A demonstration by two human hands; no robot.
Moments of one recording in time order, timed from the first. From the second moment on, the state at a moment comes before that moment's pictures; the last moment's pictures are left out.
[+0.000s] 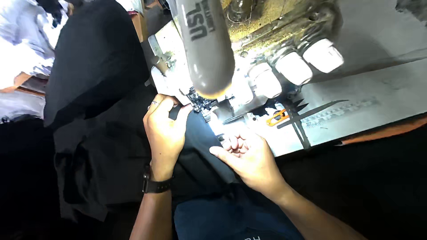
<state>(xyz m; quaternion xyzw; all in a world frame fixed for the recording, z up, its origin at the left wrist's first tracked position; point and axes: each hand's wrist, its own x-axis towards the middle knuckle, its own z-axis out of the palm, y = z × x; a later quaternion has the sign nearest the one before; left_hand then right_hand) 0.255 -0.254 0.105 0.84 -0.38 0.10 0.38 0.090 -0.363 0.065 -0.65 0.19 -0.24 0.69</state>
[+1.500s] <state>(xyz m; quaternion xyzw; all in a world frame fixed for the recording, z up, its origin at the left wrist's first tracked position) 0.140 -0.230 0.073 0.83 -0.36 0.17 0.39 0.071 -0.369 0.082 -0.60 0.17 -0.18 0.76</state>
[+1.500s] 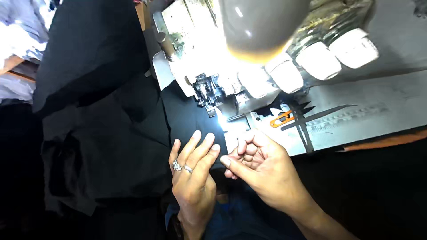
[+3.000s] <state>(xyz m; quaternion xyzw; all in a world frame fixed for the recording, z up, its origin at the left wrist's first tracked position) 0.183 -0.145 0.154 0.80 -0.45 -0.09 0.39 0.036 -0.389 0.102 -0.74 -0.04 -0.01 0.67</state>
